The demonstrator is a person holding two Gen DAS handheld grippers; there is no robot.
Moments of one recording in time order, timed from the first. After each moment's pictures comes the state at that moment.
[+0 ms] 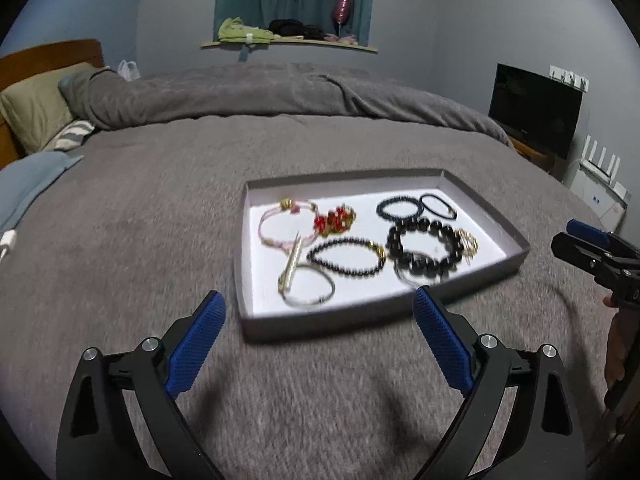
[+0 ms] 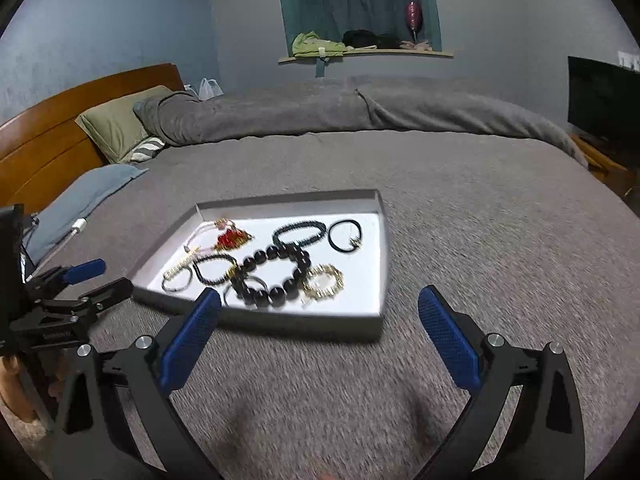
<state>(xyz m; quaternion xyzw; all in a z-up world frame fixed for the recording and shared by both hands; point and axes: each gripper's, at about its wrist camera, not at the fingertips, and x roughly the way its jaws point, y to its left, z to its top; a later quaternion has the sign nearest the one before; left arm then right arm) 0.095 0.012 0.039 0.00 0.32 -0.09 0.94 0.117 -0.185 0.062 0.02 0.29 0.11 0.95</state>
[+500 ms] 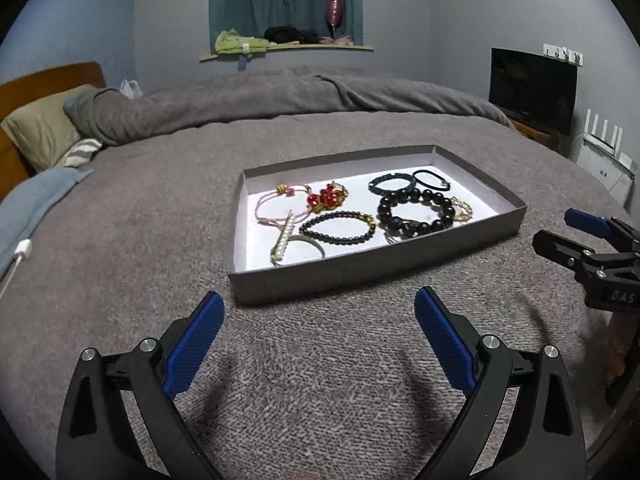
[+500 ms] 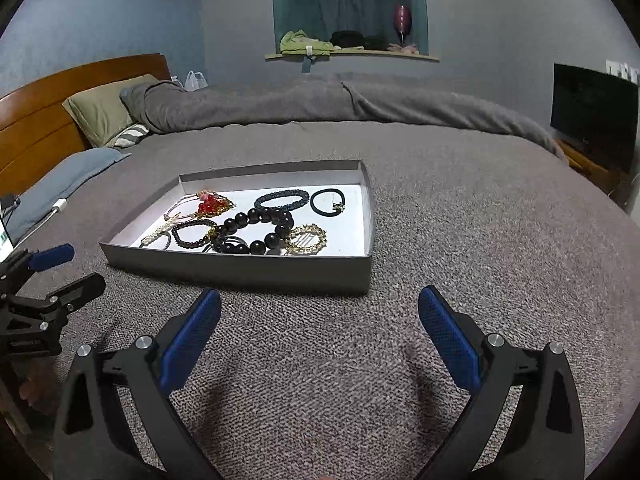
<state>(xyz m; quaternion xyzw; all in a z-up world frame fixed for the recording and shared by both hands) 0.069 -0.004 0.022 0.04 0.30 -0.07 0.95 0.106 -0.178 0.030 0.00 0.29 0.08 0.95</state>
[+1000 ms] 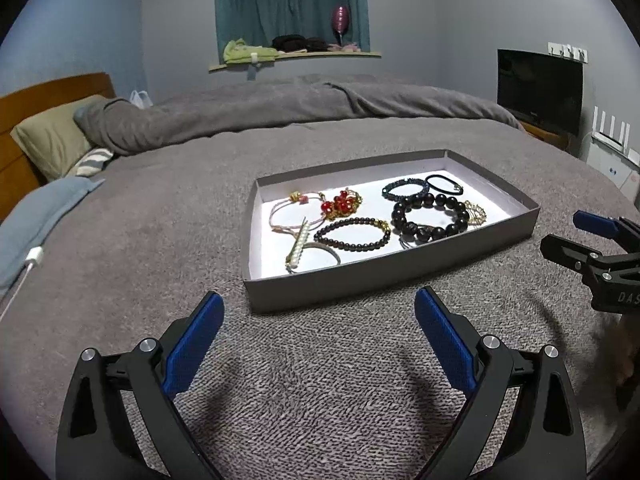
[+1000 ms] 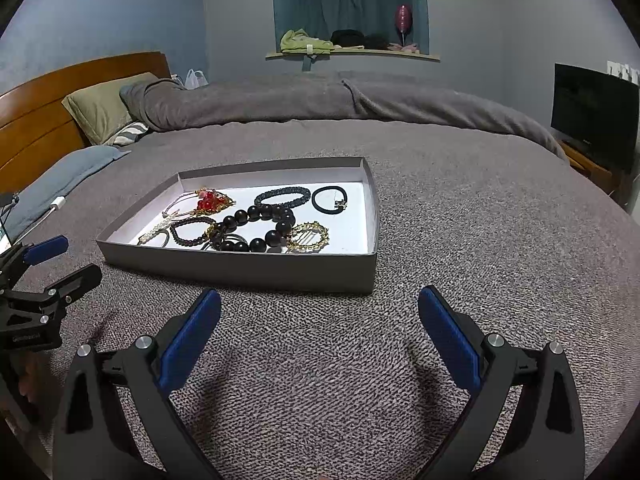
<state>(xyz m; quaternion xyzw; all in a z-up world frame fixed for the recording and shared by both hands) 0.068 -0.004 0.022 0.05 0.29 -0.06 0.95 0.108 -0.178 0.026 0.00 0.29 0.08 0.95</state>
